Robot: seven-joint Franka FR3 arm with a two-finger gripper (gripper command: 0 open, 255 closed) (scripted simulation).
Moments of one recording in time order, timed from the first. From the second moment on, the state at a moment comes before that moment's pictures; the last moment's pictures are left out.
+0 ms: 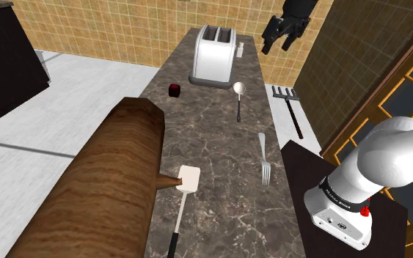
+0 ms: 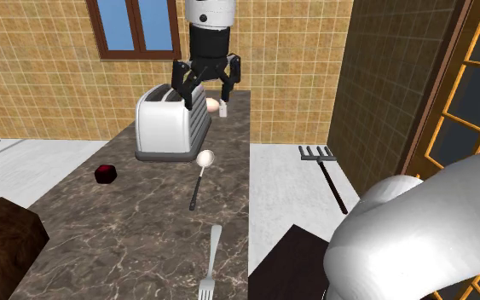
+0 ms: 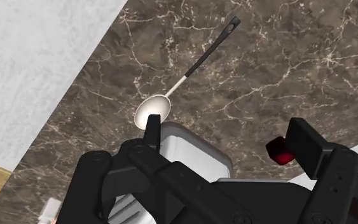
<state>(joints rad) -0.09 -0.67 0.05 -2.31 -0.03 1.84 0.20</state>
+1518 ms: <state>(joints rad) -0.25 0.02 0.15 -2.22 -0.12 2.17 0.89</state>
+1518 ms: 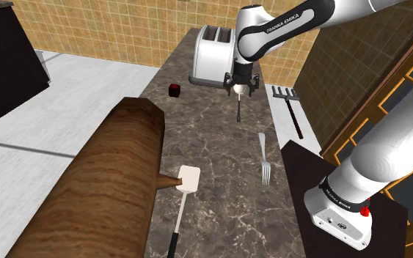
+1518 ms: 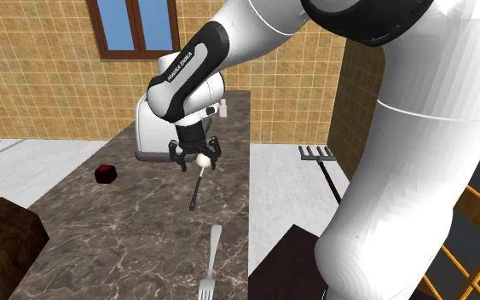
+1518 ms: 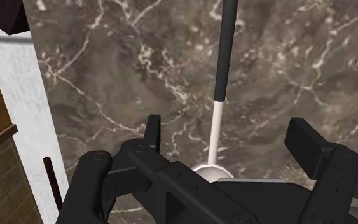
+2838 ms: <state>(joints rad) -0.26 0.05 0.15 -2.25 -0.13 2.23 0.90</state>
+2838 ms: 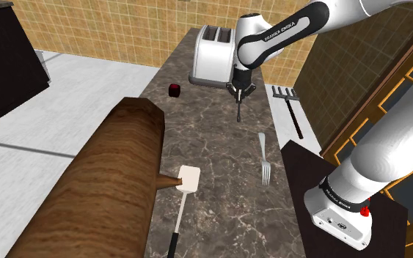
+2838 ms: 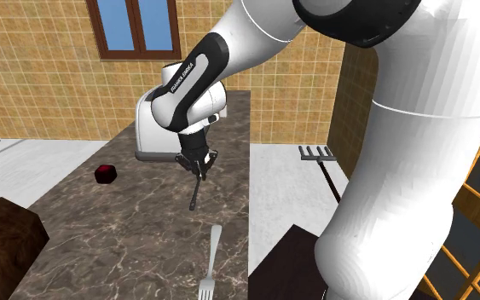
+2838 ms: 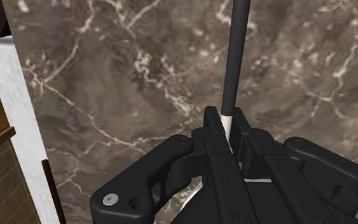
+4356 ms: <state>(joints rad) -0.26 -0.07 0.15 -2.10 -0.09 1.96 0.85</state>
